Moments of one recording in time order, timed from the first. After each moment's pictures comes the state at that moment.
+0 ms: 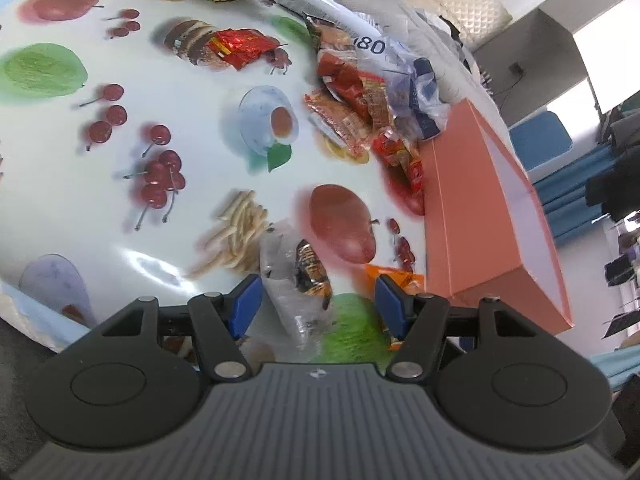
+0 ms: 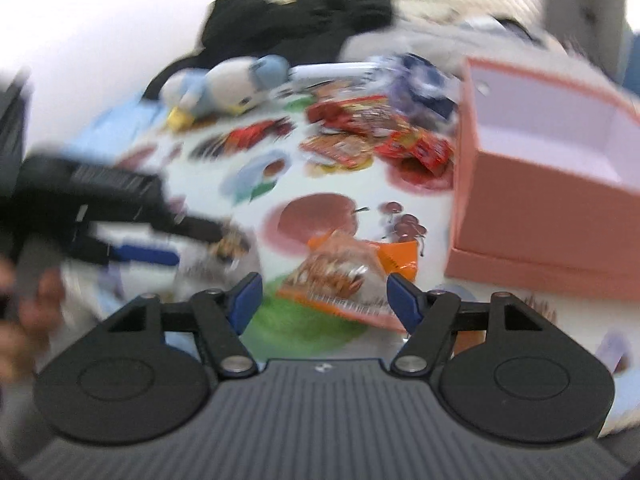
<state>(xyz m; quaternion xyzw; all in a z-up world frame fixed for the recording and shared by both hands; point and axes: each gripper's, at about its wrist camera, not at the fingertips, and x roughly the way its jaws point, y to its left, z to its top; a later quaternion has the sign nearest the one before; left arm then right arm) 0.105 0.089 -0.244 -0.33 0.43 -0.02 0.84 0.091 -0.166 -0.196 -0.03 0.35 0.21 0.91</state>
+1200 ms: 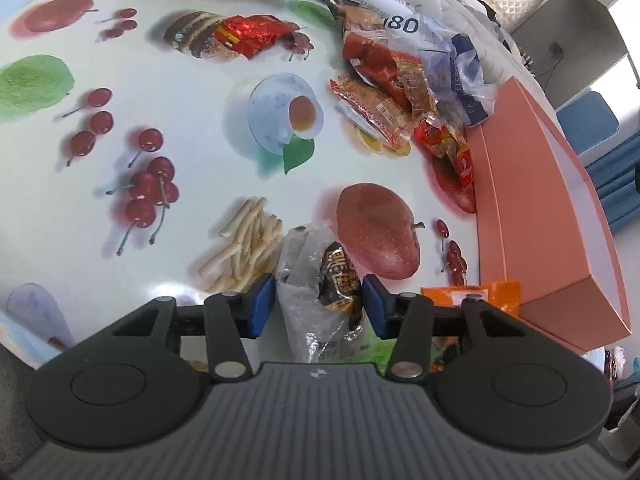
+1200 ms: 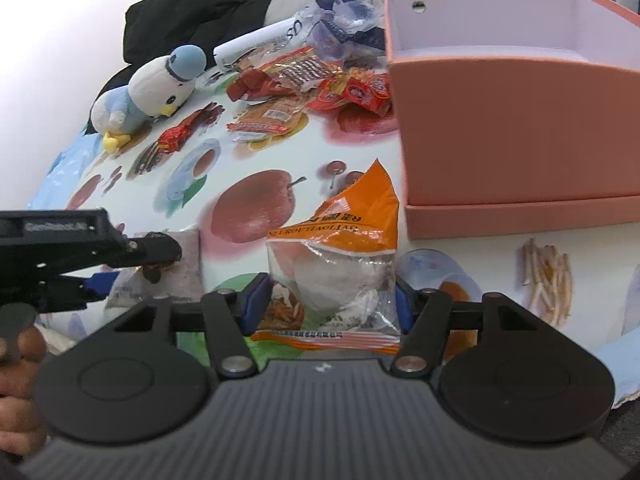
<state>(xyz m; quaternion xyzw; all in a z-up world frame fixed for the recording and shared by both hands) 0.149 0.063 -0.267 -0.28 0.47 0.04 0.84 0.139 -0.192 -0.235 0.06 0.42 0.16 0.89</state>
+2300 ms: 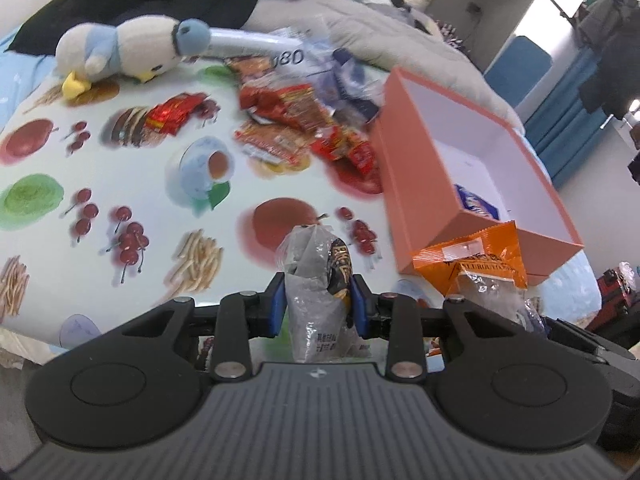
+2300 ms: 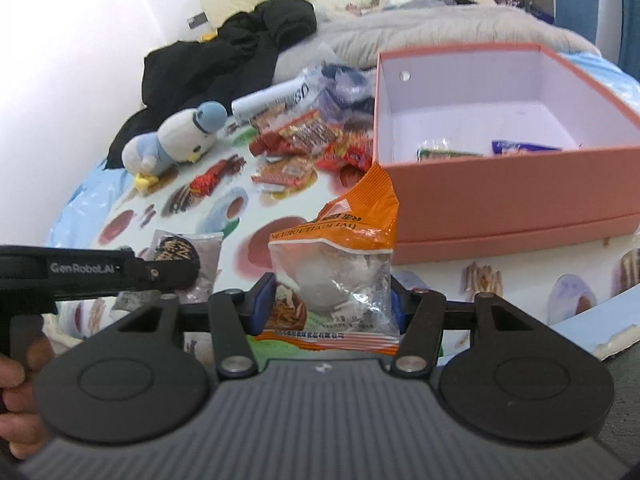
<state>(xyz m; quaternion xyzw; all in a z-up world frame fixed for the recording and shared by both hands) 0.085 0.008 -0.160 -0.16 0.43 -0.05 0.89 0.074 -0.209 -0.154 0.06 0.37 0.15 0.92</state>
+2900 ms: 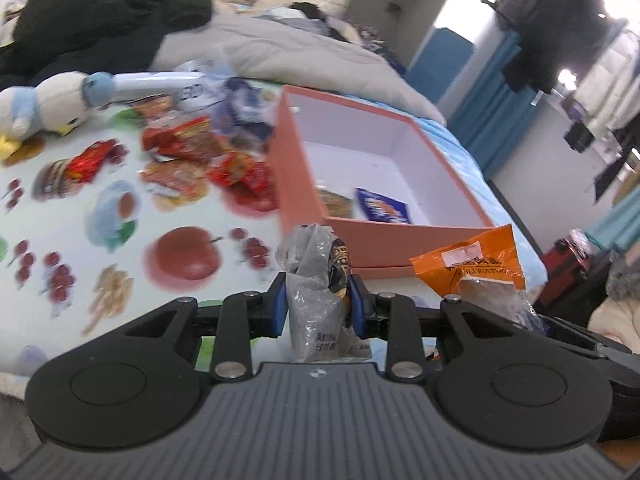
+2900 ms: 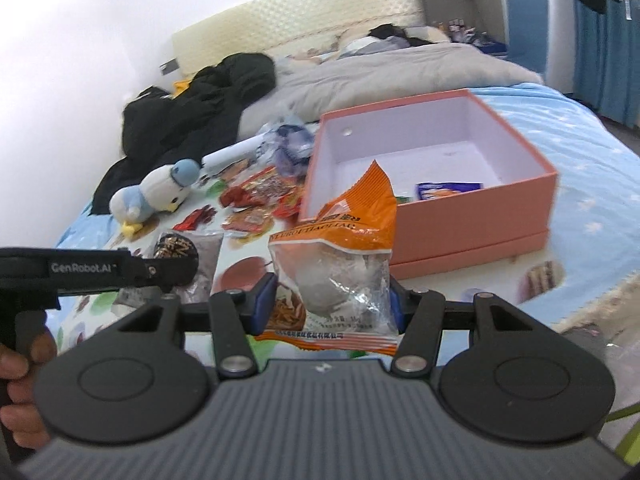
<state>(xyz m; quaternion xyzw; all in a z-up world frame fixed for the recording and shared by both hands) 0.067 -0.066 -0.104 -0.12 0.39 -0.15 0.90 0.021 -0.275 -0.098 0.08 0.32 0.09 0.94</state>
